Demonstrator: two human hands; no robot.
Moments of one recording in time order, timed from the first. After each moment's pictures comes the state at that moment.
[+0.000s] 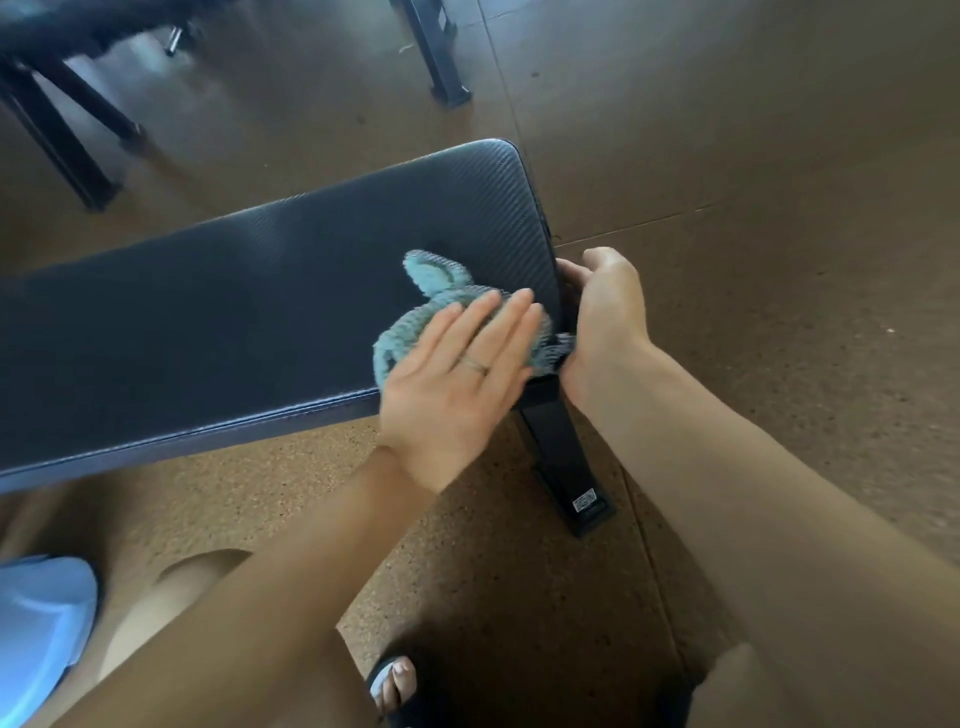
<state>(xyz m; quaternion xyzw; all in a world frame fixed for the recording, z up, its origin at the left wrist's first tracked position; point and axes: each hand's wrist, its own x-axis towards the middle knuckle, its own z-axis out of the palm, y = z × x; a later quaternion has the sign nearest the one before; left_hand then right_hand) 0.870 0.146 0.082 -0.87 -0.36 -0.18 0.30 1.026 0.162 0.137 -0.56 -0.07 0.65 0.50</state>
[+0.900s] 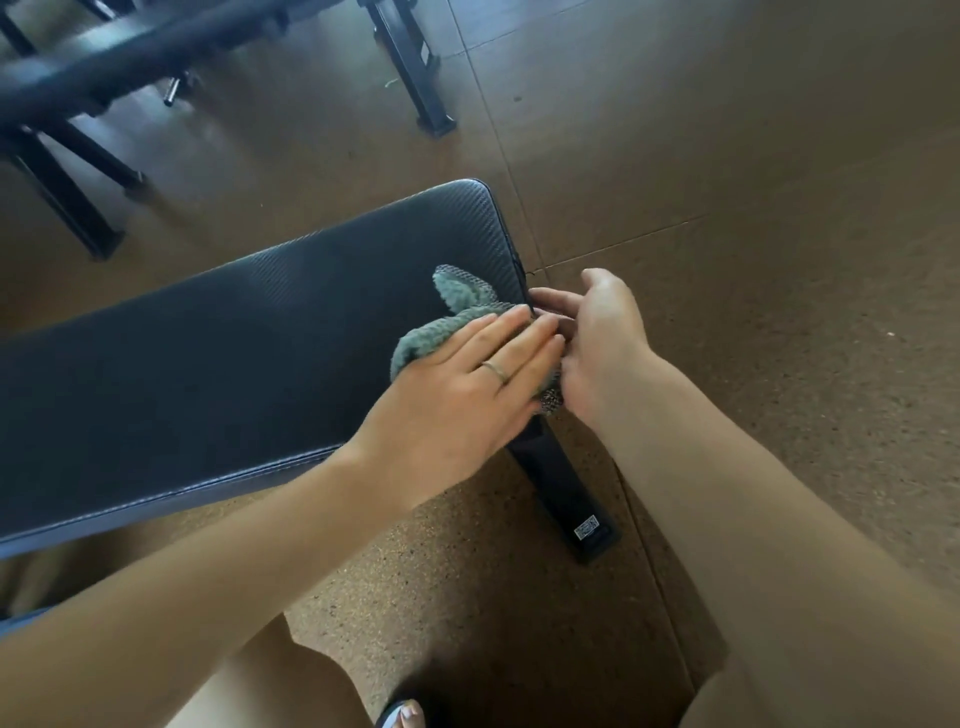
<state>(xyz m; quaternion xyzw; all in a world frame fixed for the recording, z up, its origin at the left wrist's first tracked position) 0.893 0.166 0.133 -0.94 -0.27 -0.03 0.20 1.050 0.179 0.138 -0.55 -0.02 0.66 0.50</state>
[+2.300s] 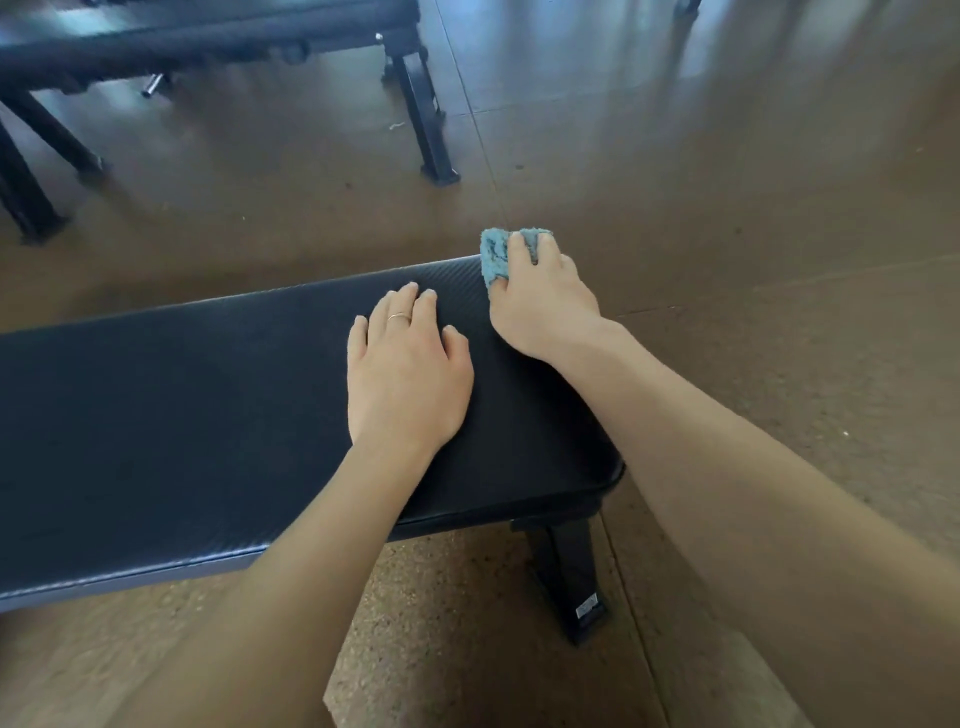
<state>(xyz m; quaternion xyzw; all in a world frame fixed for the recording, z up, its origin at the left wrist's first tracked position) 0.846 0.255 0.130 -0.73 -0.67 -0.15 -0.03 0.992 0.306 0.144 -0.72 -0.65 0.19 0.11</state>
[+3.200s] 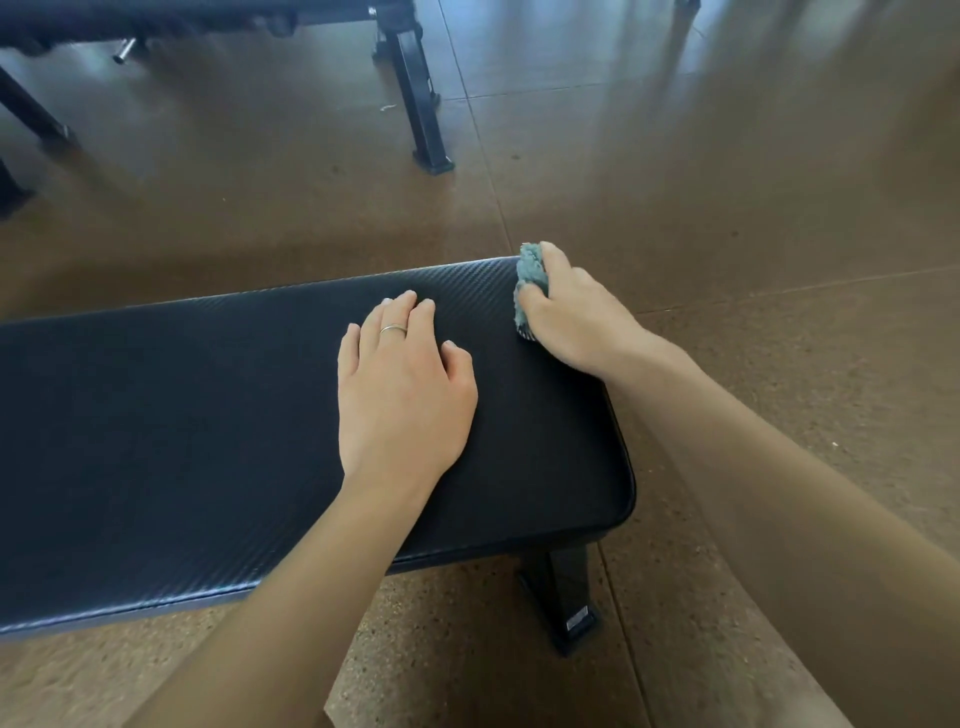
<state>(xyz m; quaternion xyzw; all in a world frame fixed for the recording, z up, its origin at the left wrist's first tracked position) 0.848 0.252 0.130 -0.71 -0.68 -0.16 -0.03 1.021 0.304 0.146 -0.70 -0.61 0.30 0.20</state>
